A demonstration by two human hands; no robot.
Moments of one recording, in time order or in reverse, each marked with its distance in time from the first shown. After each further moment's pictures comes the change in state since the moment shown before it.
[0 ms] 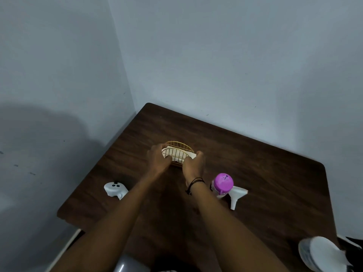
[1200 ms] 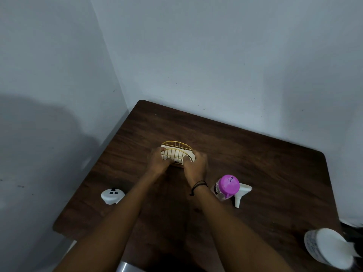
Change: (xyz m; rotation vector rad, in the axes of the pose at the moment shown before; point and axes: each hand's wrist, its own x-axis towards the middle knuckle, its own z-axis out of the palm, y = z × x) left_hand 0.033 -0.020 0.017 0.015 -0.181 -0.060; right_hand 0.019 0.020 0.004 -0.155 0.022 -0.159
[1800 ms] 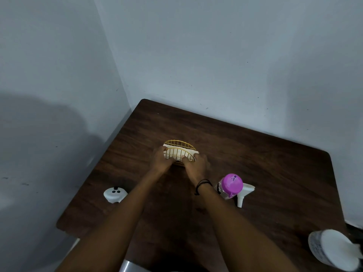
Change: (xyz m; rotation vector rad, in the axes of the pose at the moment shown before) left_hand -0.004 0.005 0.001 0.011 0.019 -0.001; right_hand 0.008 0.013 0.003 -0.236 -0.131 0.014
